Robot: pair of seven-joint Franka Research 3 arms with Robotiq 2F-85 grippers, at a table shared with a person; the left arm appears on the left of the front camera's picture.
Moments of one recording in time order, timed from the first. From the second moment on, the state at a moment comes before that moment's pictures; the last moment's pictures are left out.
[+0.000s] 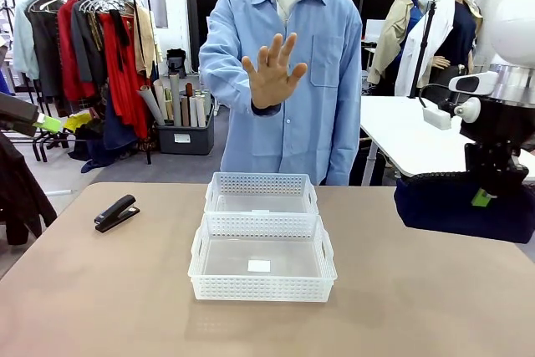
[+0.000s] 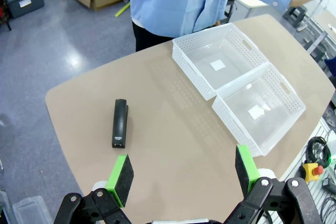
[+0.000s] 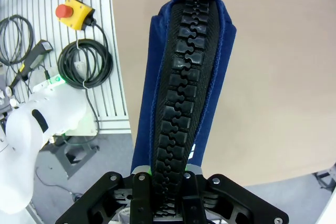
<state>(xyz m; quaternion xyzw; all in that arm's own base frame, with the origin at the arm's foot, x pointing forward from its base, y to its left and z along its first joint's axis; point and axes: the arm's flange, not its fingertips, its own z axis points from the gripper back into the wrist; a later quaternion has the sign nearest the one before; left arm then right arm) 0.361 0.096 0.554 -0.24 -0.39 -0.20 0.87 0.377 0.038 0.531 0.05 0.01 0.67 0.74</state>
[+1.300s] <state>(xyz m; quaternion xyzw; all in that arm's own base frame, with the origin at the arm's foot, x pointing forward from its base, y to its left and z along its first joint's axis) 0.361 0.096 0.554 -0.24 -0.39 -0.20 0.87 0.377 0.038 0.531 0.05 0.01 0.67 0.74</state>
